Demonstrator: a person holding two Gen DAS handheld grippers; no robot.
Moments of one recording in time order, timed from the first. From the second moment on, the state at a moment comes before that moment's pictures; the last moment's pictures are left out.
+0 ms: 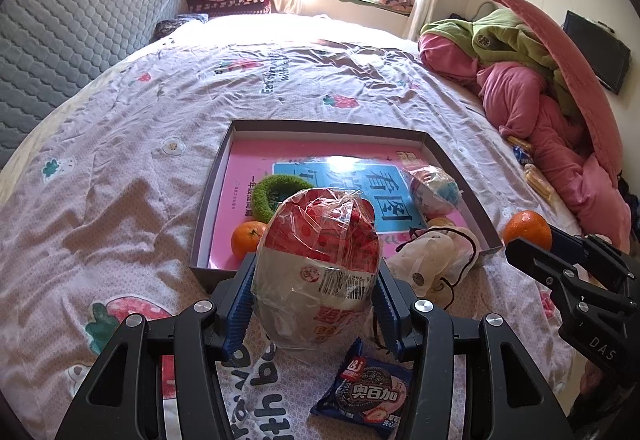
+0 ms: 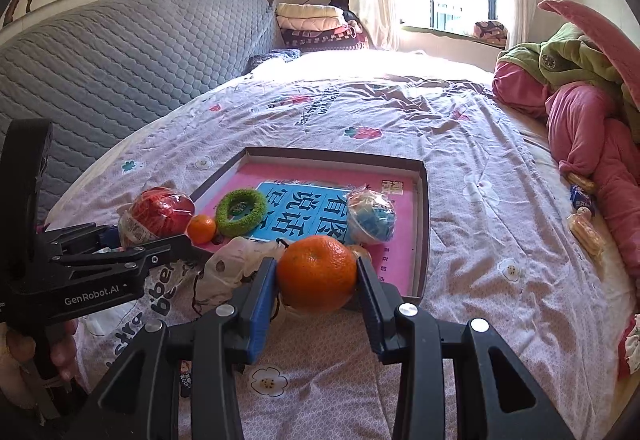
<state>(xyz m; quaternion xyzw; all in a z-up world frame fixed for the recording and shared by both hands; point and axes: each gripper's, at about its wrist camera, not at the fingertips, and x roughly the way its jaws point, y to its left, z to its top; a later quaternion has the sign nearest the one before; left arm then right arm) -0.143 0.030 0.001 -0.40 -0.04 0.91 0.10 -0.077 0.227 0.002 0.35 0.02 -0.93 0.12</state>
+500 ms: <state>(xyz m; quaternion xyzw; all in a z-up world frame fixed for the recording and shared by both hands) -0.159 -0.007 0.011 -0.38 -0.05 0.92 0.06 -0.087 0.236 0.010 0.34 0.02 -0.94 0.10</state>
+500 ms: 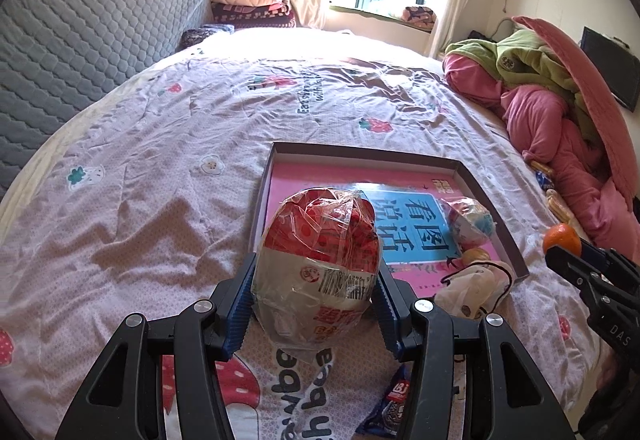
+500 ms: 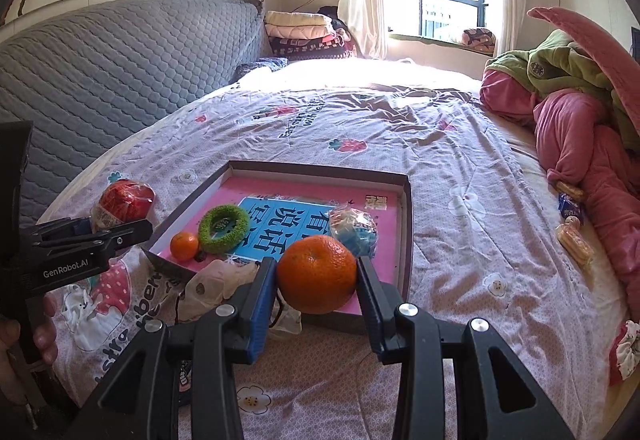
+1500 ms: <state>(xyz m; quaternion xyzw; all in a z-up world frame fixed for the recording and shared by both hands) -0.190 0.039 -0.025 -0.41 -0.04 0.91 0.09 -0.120 0.252 -0.024 0.38 0.02 -0.92 0.07</state>
